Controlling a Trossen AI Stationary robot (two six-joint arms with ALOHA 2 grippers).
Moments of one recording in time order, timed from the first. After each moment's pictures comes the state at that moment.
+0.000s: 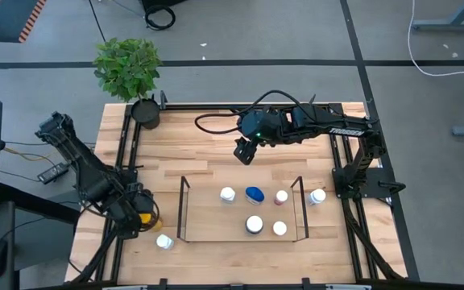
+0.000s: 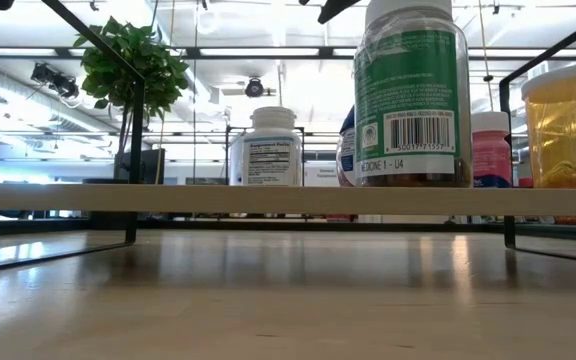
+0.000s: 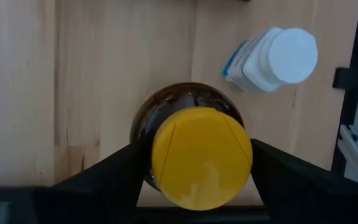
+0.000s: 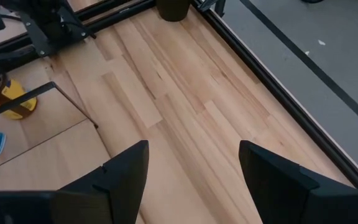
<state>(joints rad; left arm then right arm) -0.84 1.04 0.82 -1.04 -0.09 -0.92 0.03 1.78 2.10 -1.22 0.40 0.48</state>
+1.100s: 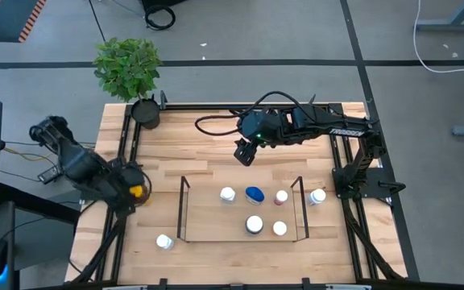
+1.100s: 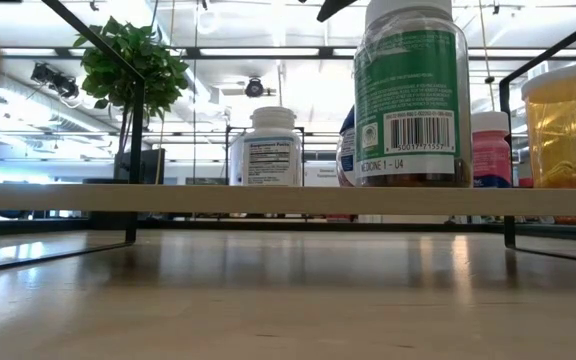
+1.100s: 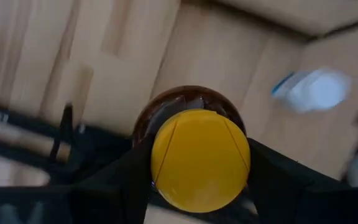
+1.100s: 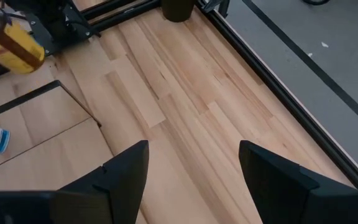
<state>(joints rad) -0.71 1.05 1.22 -1.57 -0.19 -1.02 0.04 1.78 2.10 -1.22 0.39 0.47</state>
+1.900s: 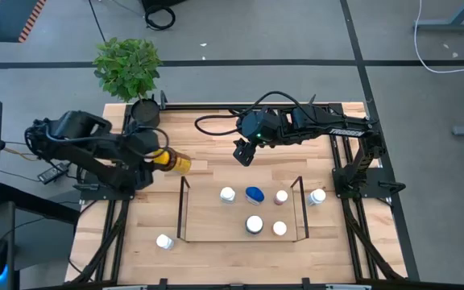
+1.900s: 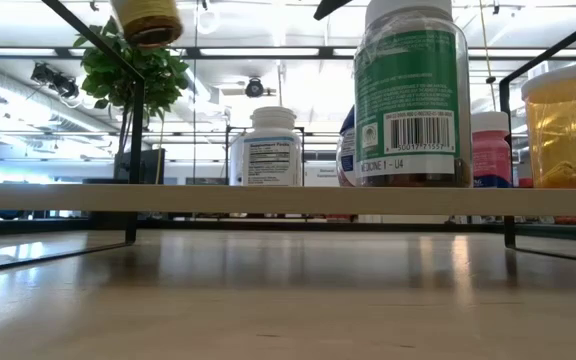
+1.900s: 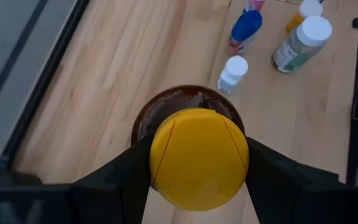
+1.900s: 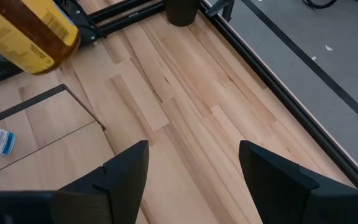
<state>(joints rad) -0.31 1.28 1.85 -1.57 -0.36 -0.48 0.04 1.78 2.10 -1.20 0.38 0.46</state>
